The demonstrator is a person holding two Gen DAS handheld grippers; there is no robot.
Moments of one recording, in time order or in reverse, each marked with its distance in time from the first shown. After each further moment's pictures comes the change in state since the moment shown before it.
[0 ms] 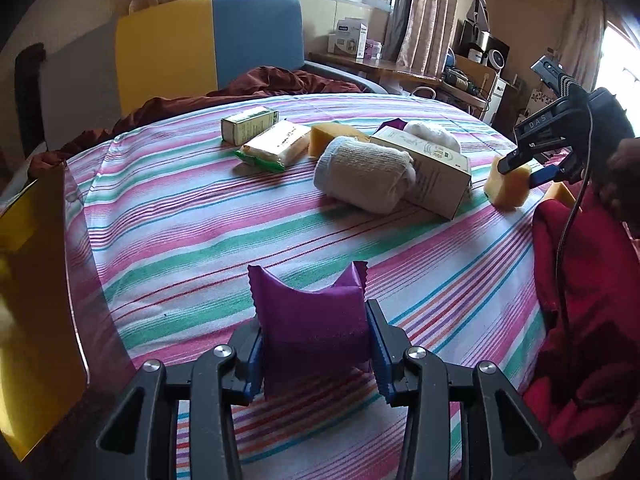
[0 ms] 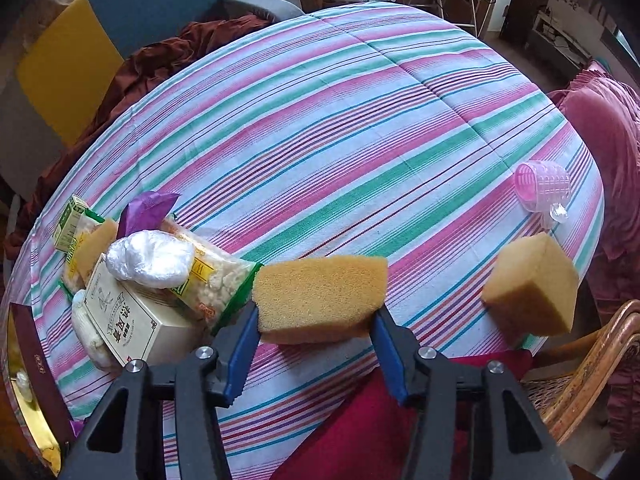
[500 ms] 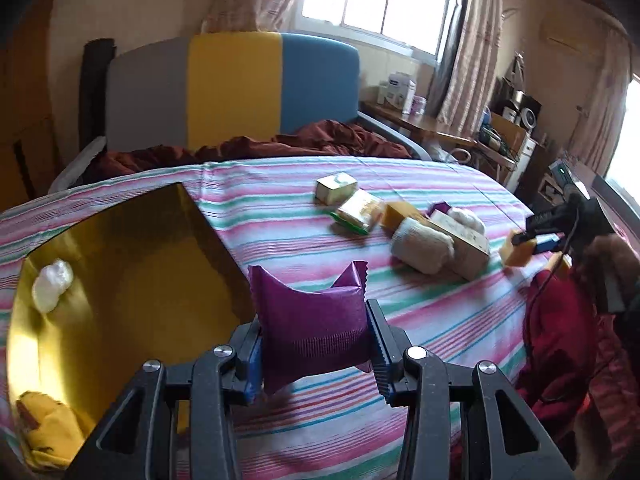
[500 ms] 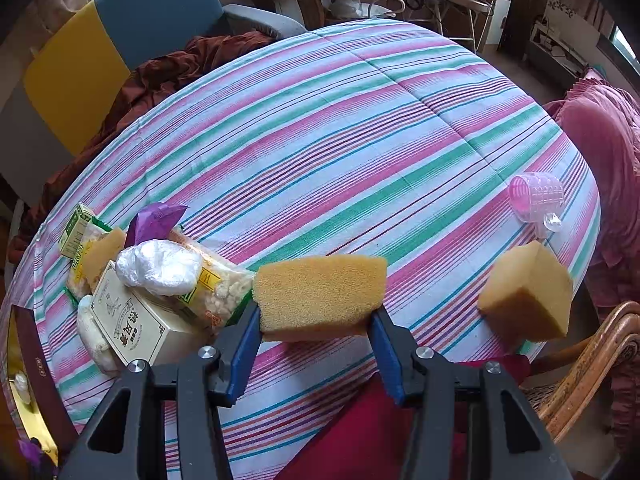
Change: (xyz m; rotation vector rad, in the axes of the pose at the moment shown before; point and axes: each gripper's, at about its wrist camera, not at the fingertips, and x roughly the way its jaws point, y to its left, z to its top) left arm -0.111 0.081 0.006 -0.171 -0.154 0.101; right arm -0.010 0.011 -0.004 -0.010 -0.070 -0.003
